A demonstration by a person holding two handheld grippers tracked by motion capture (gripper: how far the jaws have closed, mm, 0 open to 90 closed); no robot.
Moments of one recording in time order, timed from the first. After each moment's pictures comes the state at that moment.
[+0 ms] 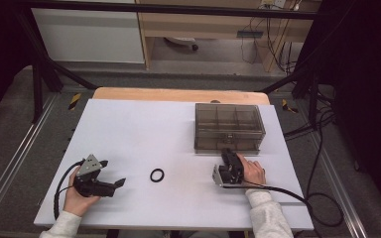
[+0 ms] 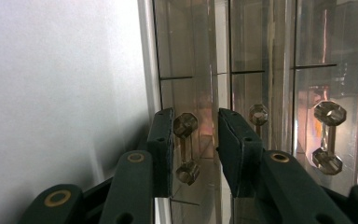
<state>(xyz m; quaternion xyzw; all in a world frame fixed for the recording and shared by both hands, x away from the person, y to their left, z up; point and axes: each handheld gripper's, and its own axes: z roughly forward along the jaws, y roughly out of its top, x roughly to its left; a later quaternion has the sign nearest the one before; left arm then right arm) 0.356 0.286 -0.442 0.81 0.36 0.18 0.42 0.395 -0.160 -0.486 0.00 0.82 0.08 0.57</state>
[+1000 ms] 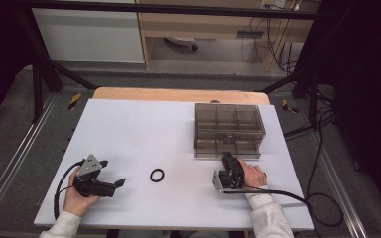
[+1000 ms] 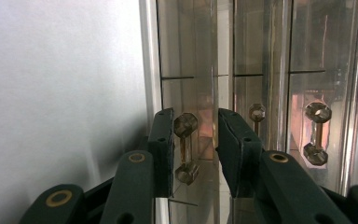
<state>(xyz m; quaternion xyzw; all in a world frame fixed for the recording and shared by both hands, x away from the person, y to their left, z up) 0.355 0.286 -0.442 0.81 0.36 0.18 0.42 0.378 -0.160 -0.484 -0.02 0.82 0.08 0.57</state>
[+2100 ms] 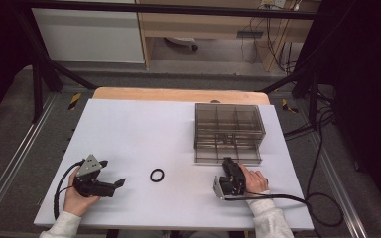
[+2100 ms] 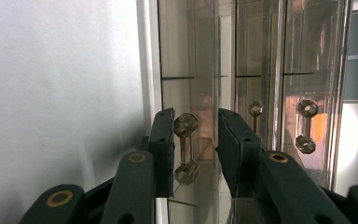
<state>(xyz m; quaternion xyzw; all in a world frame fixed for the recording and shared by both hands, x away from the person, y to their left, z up) 0.355 0.286 -0.442 0.81 0.36 0.18 0.42 0.358 -0.160 -0.481 -0.02 0.82 0.08 0.56</state>
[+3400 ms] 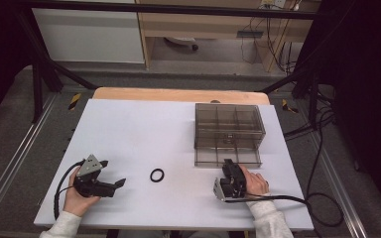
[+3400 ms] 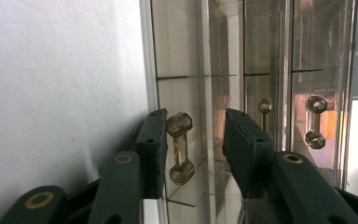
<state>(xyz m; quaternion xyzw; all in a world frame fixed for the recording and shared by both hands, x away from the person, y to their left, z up) 0.355 0.285 -0.442 0.81 0.36 0.18 0.42 0.352 -0.160 -0.481 -0.01 0.83 0.08 0.55</state>
